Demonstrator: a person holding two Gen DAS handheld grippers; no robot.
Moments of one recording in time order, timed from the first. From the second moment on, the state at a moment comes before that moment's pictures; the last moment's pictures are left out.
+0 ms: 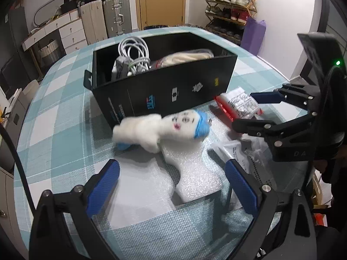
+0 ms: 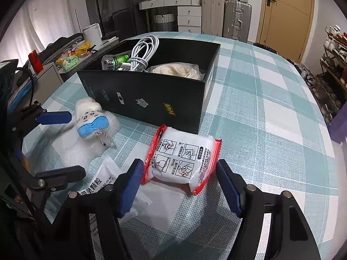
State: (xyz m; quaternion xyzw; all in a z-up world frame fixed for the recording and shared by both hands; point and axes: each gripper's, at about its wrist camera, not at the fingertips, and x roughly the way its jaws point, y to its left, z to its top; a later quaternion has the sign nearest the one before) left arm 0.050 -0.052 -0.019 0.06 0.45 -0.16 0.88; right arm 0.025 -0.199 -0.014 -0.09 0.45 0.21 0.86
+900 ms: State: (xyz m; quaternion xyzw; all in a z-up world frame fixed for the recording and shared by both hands) left arm 0.032 -0.040 0.009 0.02 0.42 -0.26 0.87; right arm 0.013 -0.200 0.007 -0.10 0.42 0.24 0.87
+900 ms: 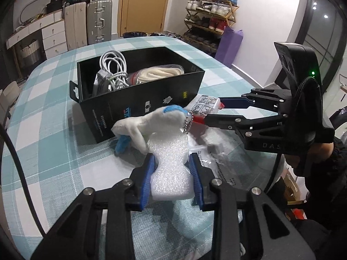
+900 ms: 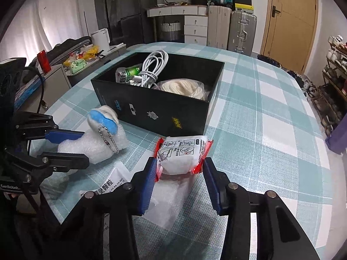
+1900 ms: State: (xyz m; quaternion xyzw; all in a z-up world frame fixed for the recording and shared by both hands) left arm 0.020 -0.030 0.043 -0.01 0.39 -0.28 0.88; right arm -0.007 -0.206 0.041 -0.11 0.37 0.25 0.89
